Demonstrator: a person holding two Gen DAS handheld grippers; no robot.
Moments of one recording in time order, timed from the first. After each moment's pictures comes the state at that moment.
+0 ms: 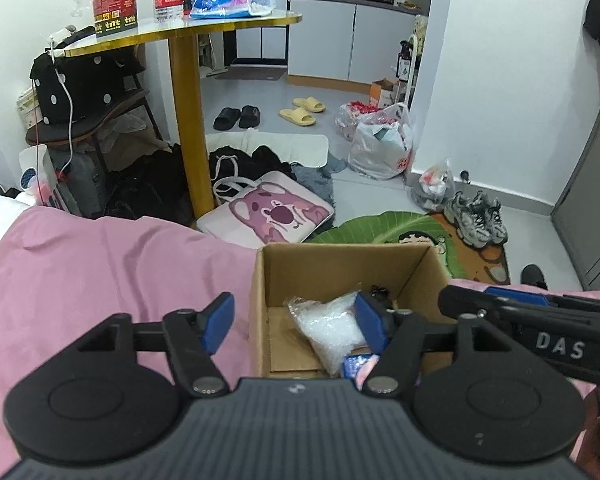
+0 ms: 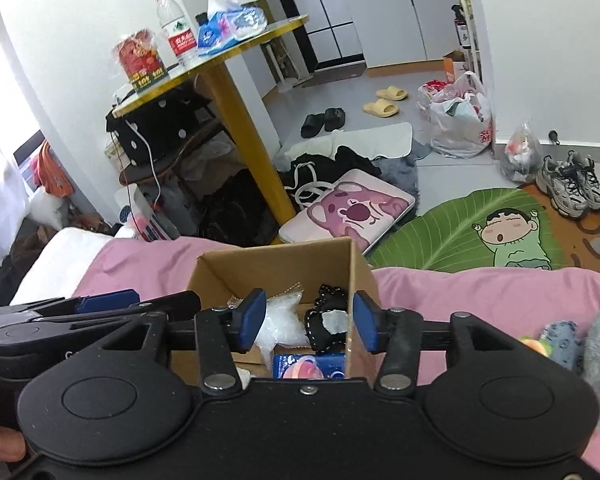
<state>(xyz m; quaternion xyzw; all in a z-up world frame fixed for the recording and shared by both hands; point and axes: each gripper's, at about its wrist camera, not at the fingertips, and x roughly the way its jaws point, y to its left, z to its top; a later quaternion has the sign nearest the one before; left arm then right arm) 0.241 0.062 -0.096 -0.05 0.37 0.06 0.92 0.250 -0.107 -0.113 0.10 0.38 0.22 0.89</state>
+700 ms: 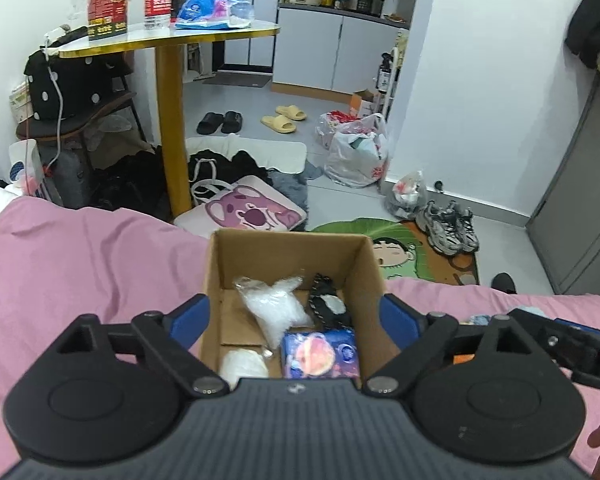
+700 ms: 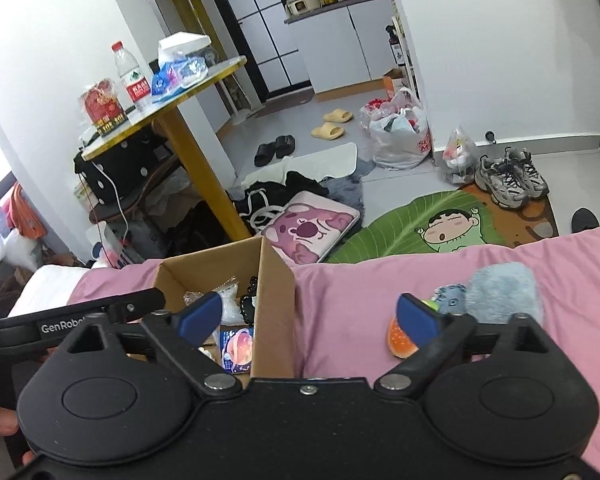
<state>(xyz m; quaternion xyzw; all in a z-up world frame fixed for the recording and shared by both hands) 0.209 0.025 -0.082 -0.07 0.36 0.04 0.93 0.194 -0.187 -0.102 0.13 0.35 0.16 0.92</state>
